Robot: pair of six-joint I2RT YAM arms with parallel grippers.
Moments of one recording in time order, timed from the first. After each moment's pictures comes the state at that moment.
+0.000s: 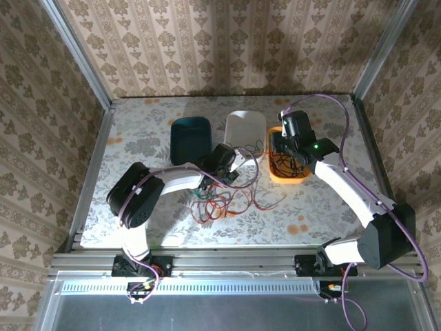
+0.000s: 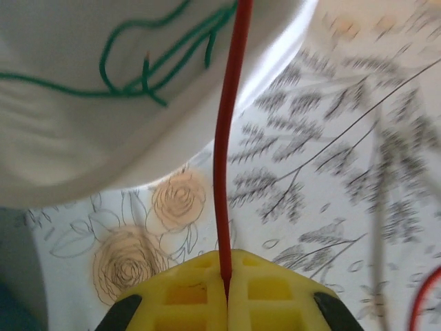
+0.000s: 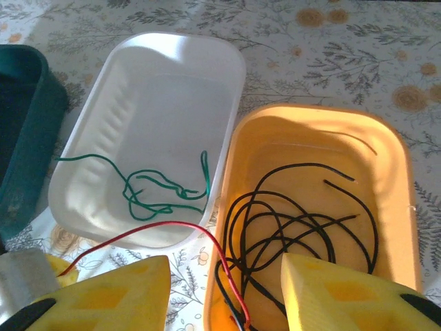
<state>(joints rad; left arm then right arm) -0.82 1.82 1.07 -0.10 -0.04 0.16 0.36 1.36 1.17 -0.54 0.18 0.23</state>
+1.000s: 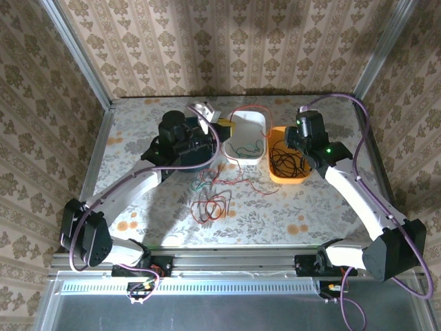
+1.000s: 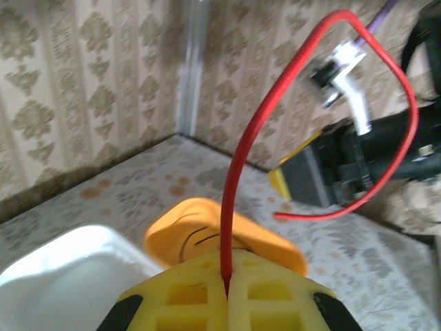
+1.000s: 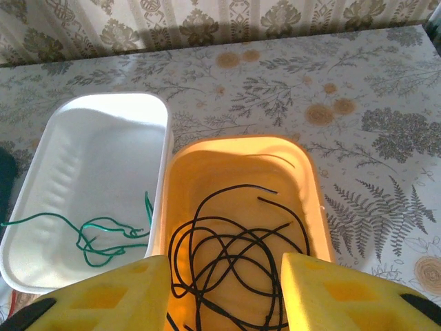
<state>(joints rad) -0.62 1.39 1.09 0.24 0.58 -0.14 0.31 1.26 1.14 -0.53 0.32 0.31</state>
